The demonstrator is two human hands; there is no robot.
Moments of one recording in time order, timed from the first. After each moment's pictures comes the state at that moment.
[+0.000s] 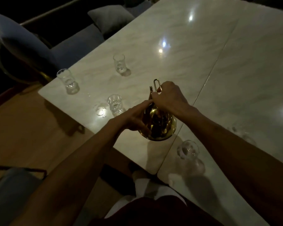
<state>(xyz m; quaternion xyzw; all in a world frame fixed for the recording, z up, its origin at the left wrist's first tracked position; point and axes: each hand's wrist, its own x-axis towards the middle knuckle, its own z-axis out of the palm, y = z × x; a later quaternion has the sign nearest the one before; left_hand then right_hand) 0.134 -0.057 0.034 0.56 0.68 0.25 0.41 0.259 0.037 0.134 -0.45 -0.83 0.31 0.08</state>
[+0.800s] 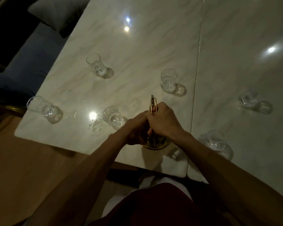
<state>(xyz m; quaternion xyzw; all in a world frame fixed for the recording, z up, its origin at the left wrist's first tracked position) 0.060 -0.036 -0.033 0.73 0.57 0.10 0.36 0.207 0.010 0.037 -0.58 -0.66 0.46 0.11</state>
